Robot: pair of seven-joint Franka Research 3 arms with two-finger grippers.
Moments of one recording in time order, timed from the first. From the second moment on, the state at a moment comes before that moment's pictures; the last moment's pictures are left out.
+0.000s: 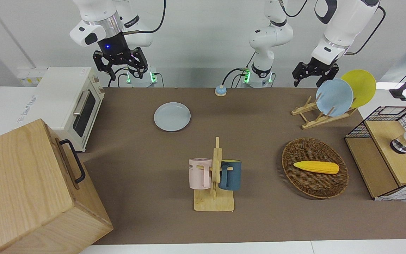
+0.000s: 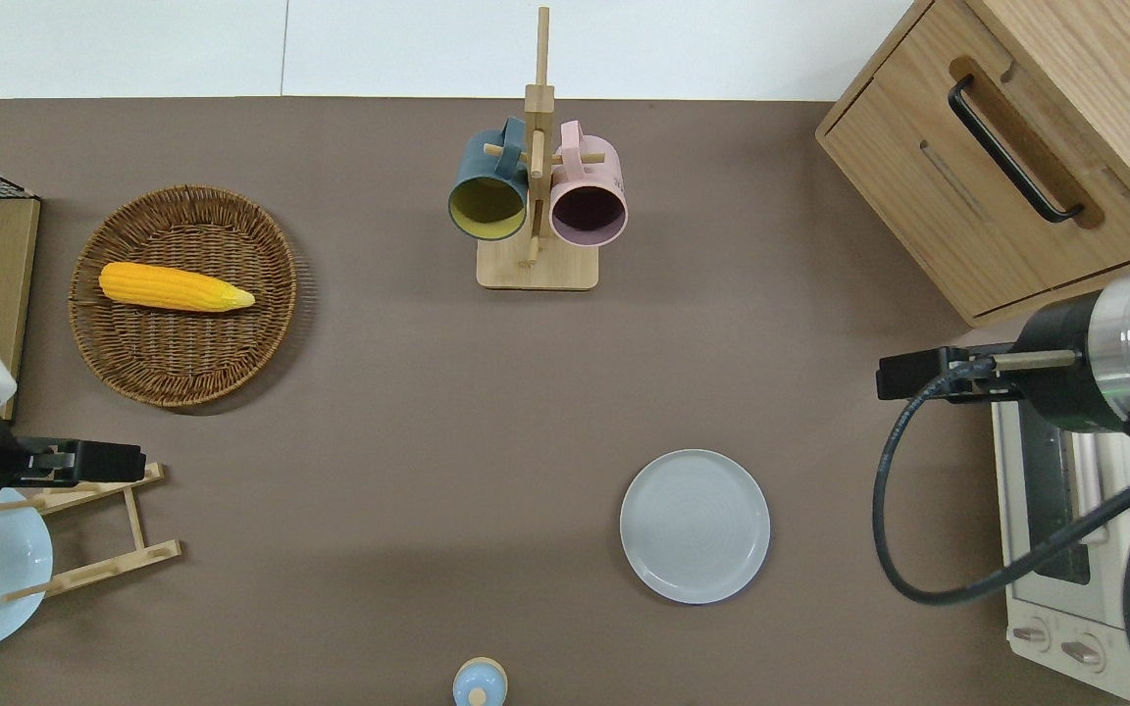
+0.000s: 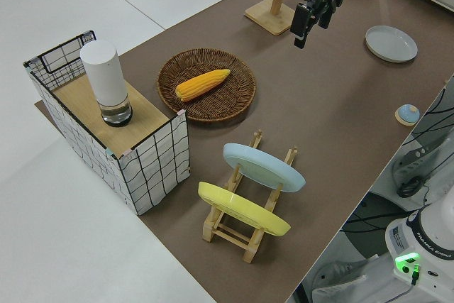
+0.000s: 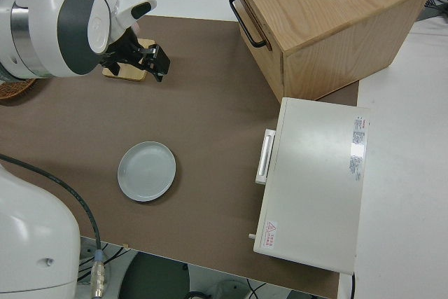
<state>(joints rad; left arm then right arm) 0.26 -0.23 -0.23 -1.89 -0.09 1.63 0.09 -0.21 -0.06 0.37 -1.54 0.10 1.52 0.18</state>
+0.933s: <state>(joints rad) 0.26 -0.13 -0.23 -1.71 -0.08 1.51 0.09 -0.21 -0.06 0.37 -1.54 0.10 1.52 0.18</state>
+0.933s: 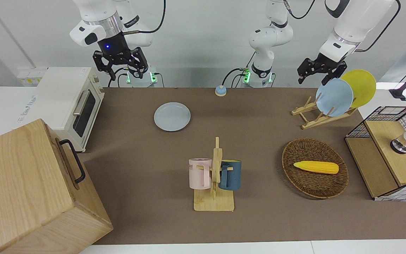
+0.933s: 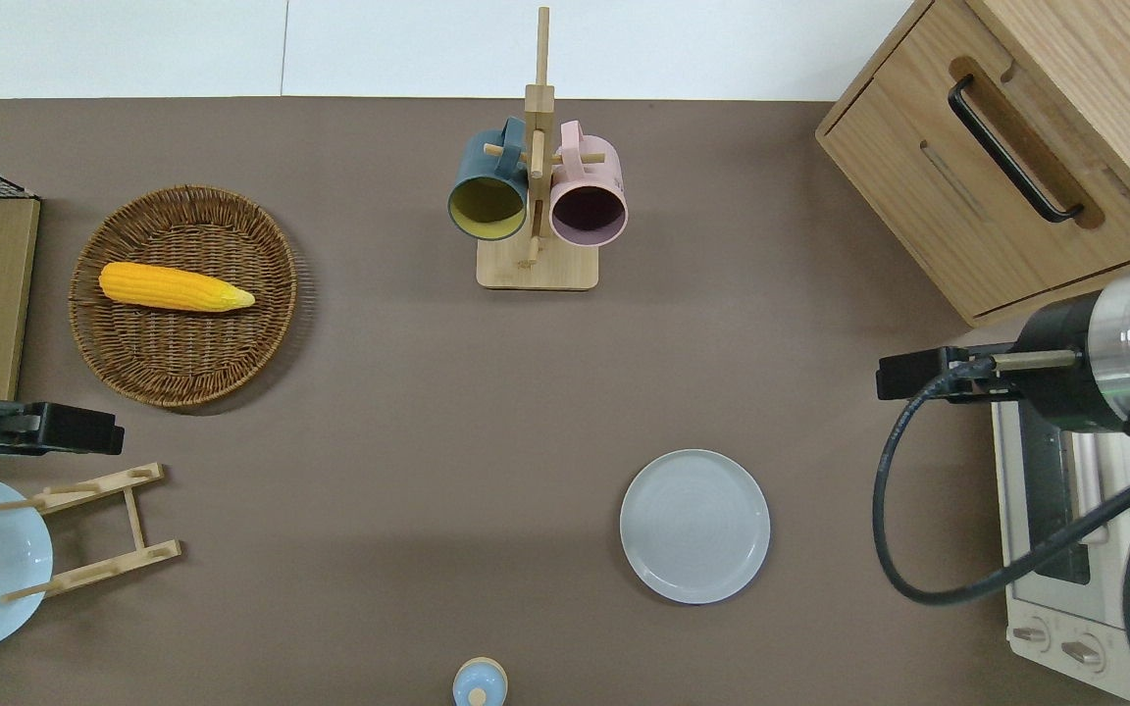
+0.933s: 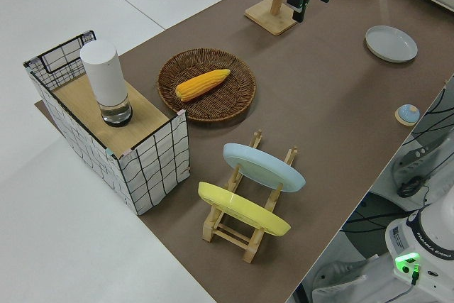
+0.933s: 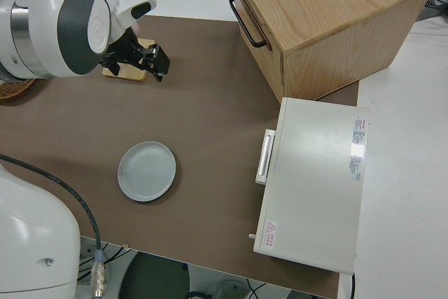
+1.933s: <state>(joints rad) 0.04 -0.13 -0.03 -1.70 -0.07 1.51 0.08 -0.21 -0.06 0.37 -1.54 0.10 1.52 0.18</state>
